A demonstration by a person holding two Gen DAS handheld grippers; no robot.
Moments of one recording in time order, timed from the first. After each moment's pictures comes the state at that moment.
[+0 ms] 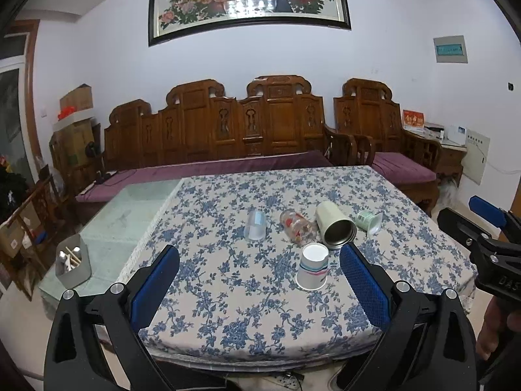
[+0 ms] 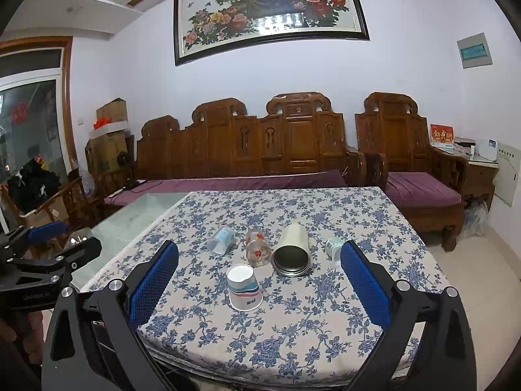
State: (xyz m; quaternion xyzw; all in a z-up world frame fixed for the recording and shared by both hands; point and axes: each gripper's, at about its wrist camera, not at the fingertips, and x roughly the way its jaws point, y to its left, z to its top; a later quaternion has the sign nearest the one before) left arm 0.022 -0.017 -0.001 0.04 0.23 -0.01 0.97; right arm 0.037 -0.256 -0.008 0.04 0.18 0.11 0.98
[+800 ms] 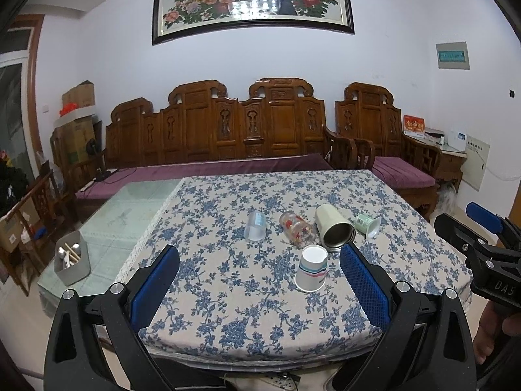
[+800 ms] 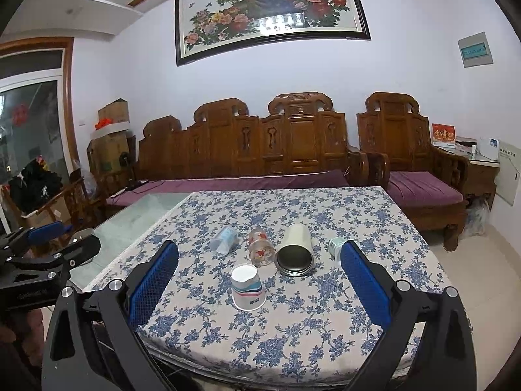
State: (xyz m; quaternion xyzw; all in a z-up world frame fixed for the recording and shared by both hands) left arm 0.016 -0.015 0.002 0.03 0.23 -0.01 0.97; right arm 0.035 -0.249 -0.007 0.04 0.18 0.12 0.98
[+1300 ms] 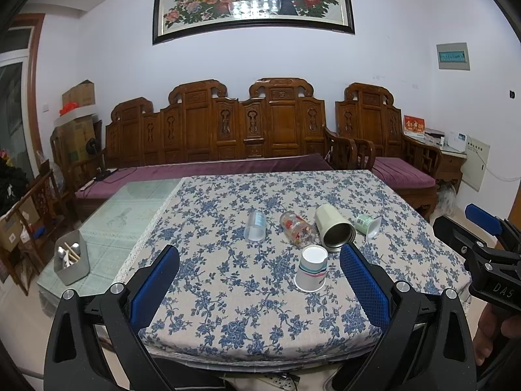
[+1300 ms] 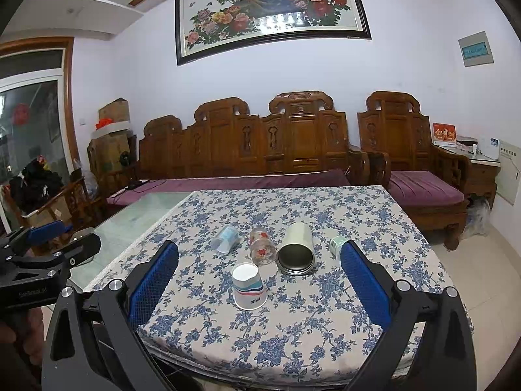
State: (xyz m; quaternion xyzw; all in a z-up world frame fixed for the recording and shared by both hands) left arm 0.016 -0.015 0.003 0.03 0.23 -0.01 0.97; right arm 0.034 -0.246 -0.008 0.04 0.18 0.12 0.98
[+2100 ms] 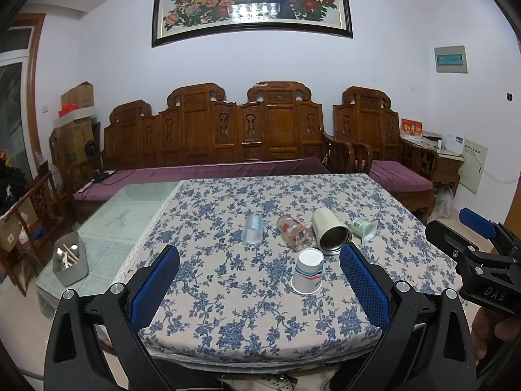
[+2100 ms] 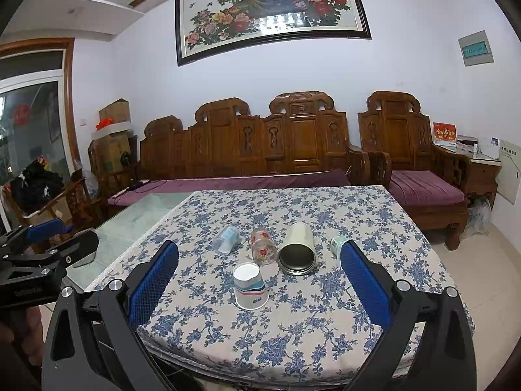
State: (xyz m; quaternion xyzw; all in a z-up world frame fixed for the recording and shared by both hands) left arm 0.013 -0.022 0.004 0.03 0.23 -0.01 0.97; right arm 0.035 -0.245 -0.010 0.04 0.18 0.12 0.98
